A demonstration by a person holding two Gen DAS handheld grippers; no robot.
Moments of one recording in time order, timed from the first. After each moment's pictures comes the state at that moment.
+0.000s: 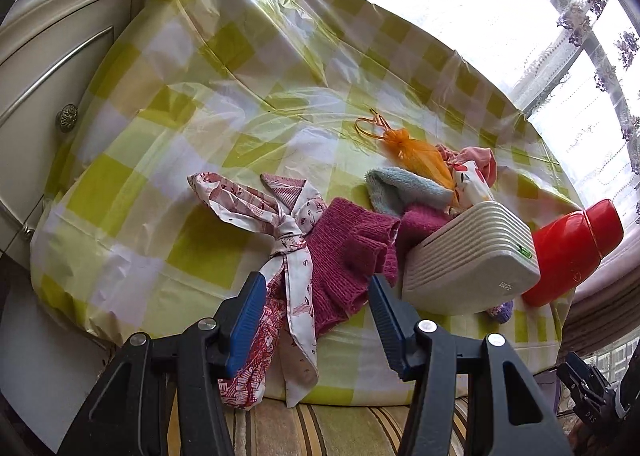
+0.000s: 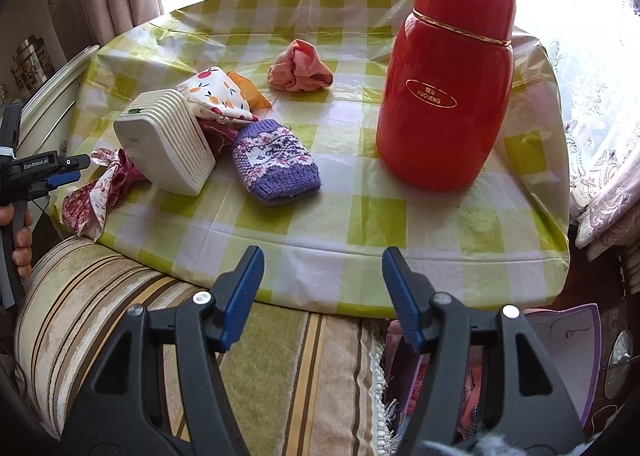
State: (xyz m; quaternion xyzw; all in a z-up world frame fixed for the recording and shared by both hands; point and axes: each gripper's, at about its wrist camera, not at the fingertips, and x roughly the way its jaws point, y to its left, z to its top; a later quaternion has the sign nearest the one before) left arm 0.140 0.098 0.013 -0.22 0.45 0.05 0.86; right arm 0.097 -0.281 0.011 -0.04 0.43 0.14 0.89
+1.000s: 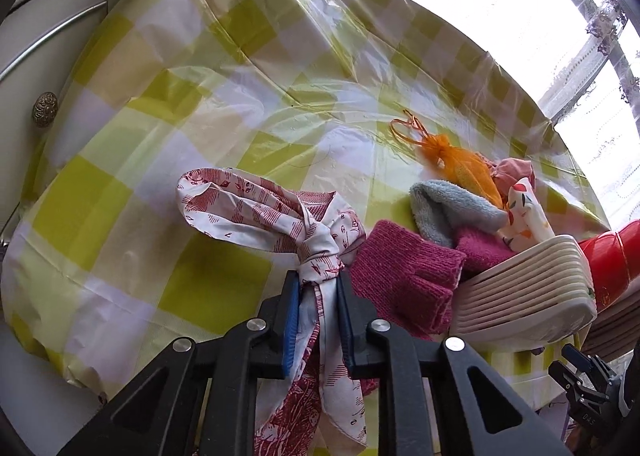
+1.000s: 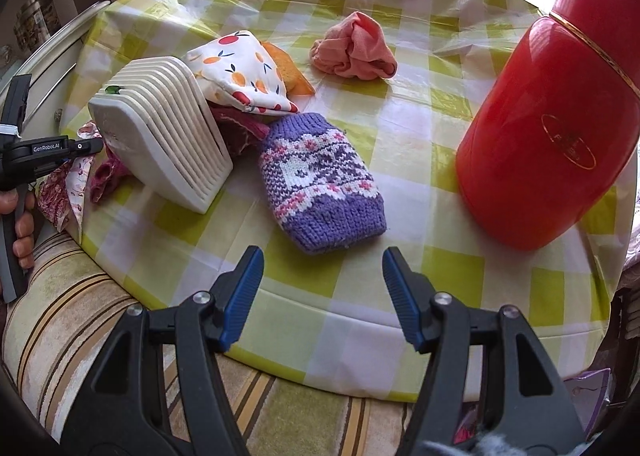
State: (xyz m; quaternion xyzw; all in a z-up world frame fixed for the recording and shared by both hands) left arm 0.171 0.118 -0.023 -0.22 0.45 0.08 0.86; right arm 0.164 -0.213 -0.029 -0.10 0.46 0.19 0.86
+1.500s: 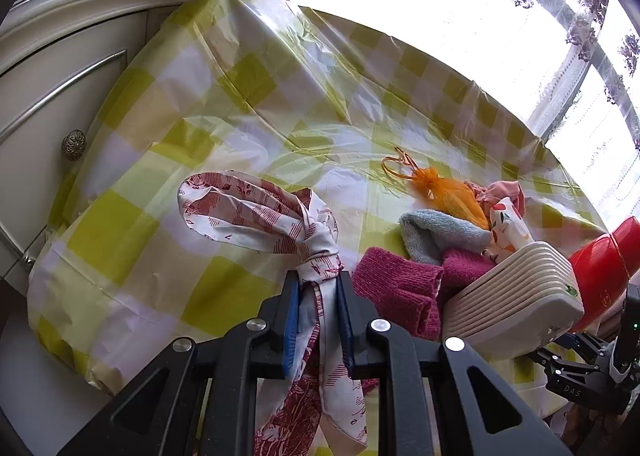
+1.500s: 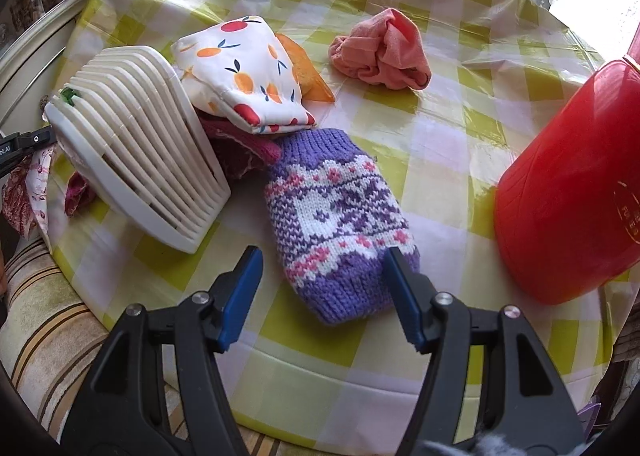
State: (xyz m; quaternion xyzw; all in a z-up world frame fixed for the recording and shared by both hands) left arm 0.150 0.113 -0.001 -0.20 0.38 0.10 0.90; right arm 0.201 -0.179 -0.049 -0.13 0.46 0.19 0.86
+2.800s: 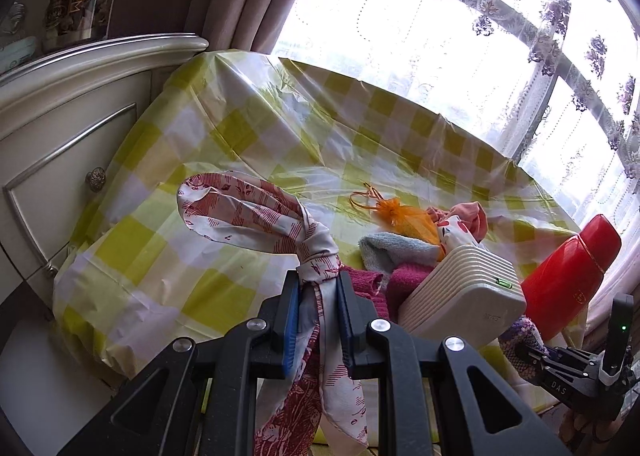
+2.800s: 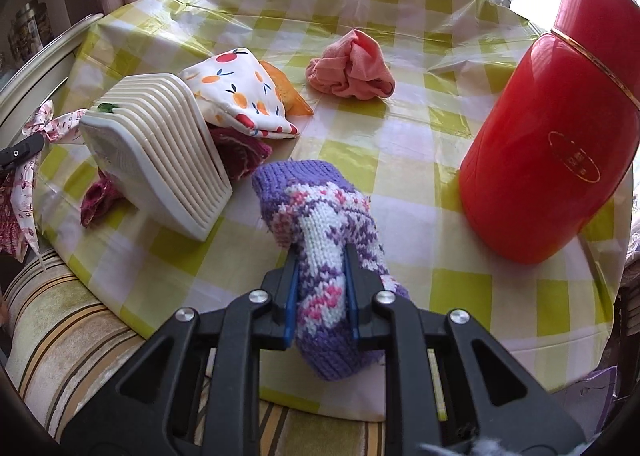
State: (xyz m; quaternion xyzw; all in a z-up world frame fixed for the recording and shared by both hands) left arm 0.106 0.079 0.037 -0.18 0.31 0.09 0.93; right arm 0.160 -0.205 -0.028 -0.09 0.42 0.17 0.89
